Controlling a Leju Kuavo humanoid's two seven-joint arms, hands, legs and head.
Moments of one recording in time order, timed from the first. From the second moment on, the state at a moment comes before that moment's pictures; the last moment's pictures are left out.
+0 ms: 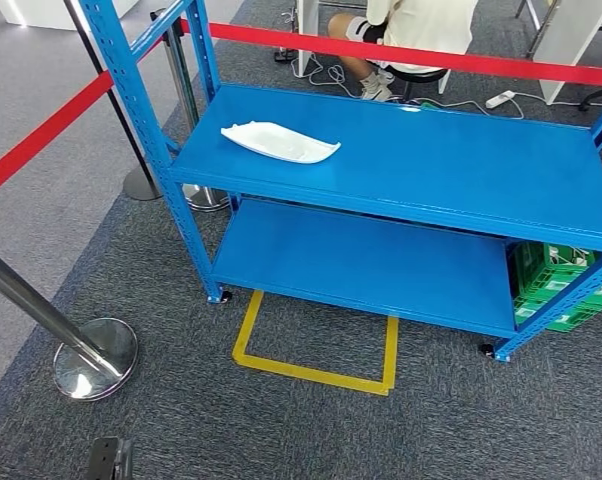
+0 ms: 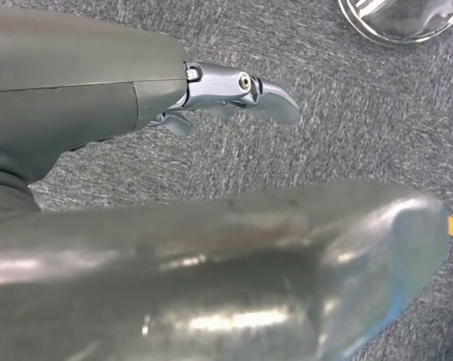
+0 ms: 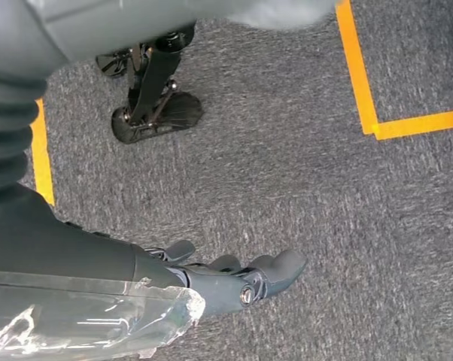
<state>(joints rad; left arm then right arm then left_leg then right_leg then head) 0.10 -0.23 0.52 -0.56 -0.41 0.00 -0.37 0.23 0.31 -1.05 -1.03 0.63 0.23 -0.37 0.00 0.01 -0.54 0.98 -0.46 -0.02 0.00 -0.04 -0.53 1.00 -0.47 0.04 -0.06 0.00</state>
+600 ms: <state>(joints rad) 0.12 -0.28 0.64 -0.69 -0.43 -0.05 -0.37 0.23 0.31 -1.05 -1.03 0.56 0.27 -0.39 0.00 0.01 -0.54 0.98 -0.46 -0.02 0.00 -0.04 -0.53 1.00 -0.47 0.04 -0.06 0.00</state>
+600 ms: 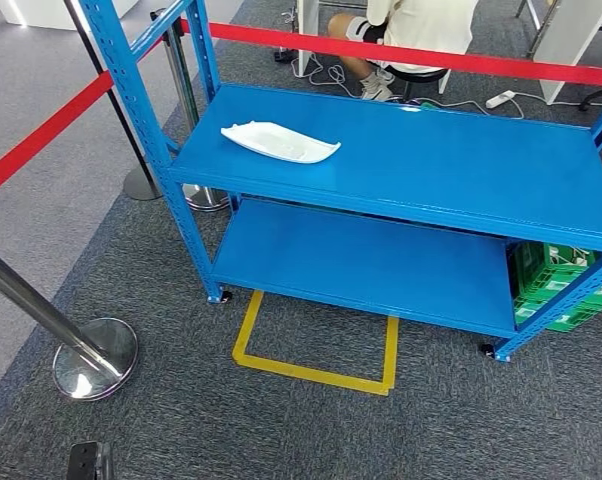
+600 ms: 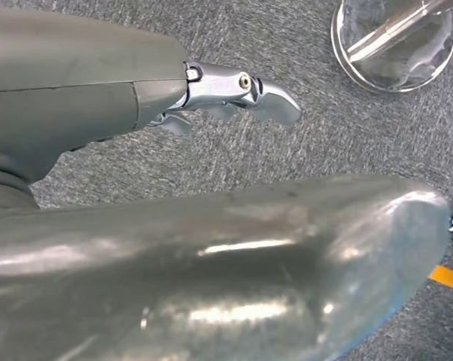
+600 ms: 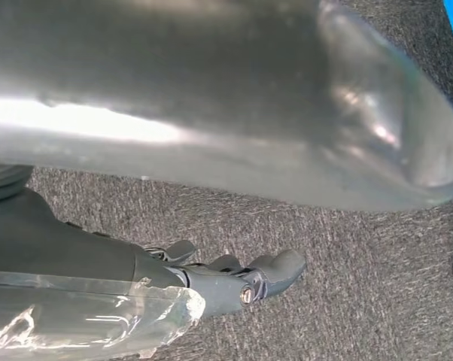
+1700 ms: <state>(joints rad) 0.11 -0.32 0.79 -0.90 -0.18 -0.29 -0.27 0.24 0.31 -1.05 -1.21 0.24 0.45 -0.31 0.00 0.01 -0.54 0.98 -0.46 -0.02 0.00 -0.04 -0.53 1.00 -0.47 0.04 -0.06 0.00</state>
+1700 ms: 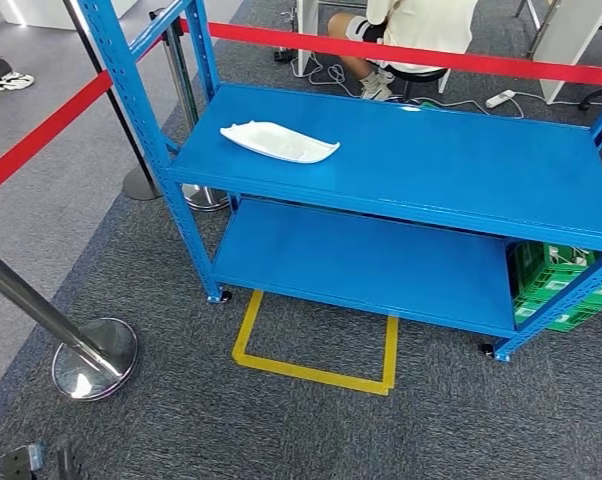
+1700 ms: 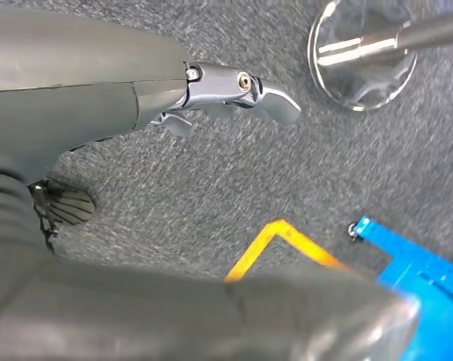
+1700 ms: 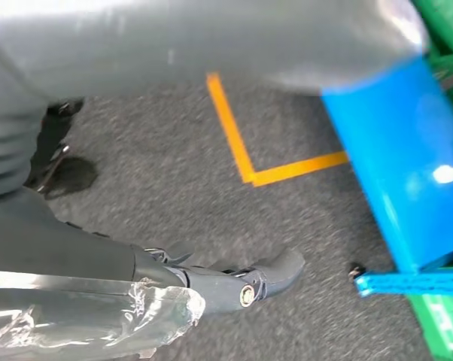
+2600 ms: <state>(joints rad) 0.13 -0.31 0.66 -0.88 -0.11 -0.18 -0.22 0.28 0.29 -0.77 -1.17 0.17 0.33 -0.23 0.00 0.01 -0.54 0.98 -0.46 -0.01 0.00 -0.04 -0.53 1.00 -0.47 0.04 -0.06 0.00</state>
